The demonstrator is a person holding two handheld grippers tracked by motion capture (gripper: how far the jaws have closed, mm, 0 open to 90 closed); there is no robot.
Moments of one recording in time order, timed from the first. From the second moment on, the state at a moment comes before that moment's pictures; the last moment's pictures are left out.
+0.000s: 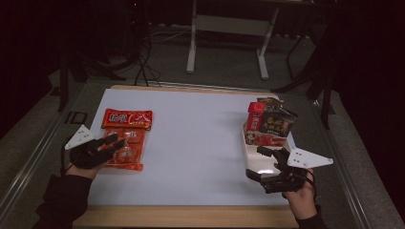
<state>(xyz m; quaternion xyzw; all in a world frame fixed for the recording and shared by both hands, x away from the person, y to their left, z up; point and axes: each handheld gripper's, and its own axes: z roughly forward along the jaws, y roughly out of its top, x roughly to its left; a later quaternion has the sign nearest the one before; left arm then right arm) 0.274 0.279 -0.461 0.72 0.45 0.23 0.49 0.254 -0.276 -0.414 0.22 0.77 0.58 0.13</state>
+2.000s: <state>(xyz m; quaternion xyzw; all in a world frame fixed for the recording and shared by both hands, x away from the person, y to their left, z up) 0.368 0.261 -0.538 0.76 0.52 0.19 0.34 0.250 -0.273 -0.415 0.22 0.77 0.60 0.11</state>
